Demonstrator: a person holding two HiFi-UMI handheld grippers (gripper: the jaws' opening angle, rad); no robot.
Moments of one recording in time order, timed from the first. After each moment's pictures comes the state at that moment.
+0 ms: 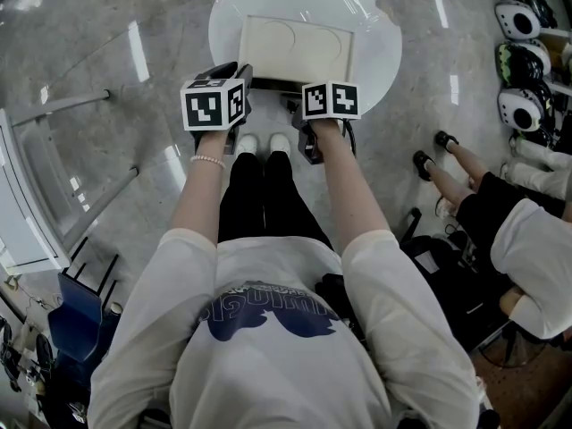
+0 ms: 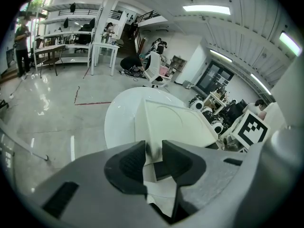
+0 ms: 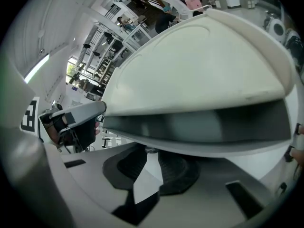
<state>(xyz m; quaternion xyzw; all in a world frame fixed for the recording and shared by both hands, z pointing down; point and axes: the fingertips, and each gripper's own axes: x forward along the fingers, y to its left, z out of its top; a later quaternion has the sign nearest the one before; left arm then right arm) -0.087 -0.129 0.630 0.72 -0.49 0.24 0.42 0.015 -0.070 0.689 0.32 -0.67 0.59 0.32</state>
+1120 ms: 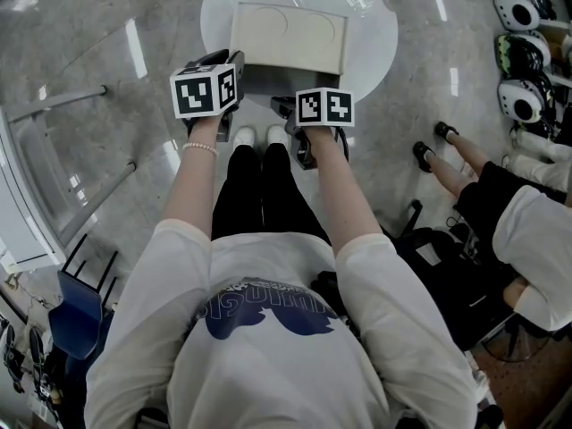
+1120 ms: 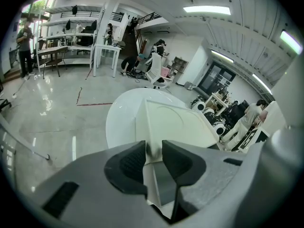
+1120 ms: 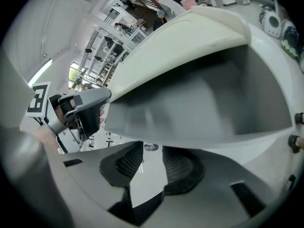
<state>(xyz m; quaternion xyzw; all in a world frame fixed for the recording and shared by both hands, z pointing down) -0.085 -0.130 0.630 0.72 -0.50 0.23 0.42 0.019 -0.032 0.691 0.32 -0.68 0.60 0.29</state>
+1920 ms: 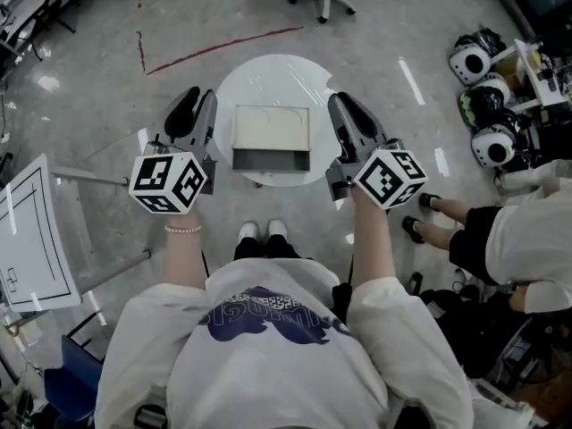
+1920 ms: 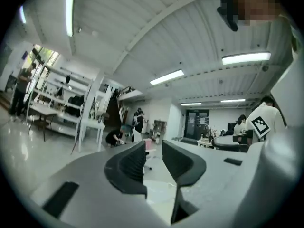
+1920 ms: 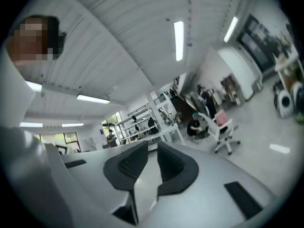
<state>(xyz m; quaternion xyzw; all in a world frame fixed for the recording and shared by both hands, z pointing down) -0.106 -0.117 0.266 0.83 -0.55 -0.04 0.10 0.121 -0.124 0.263 0.45 -0.86 0.21 -0.09</state>
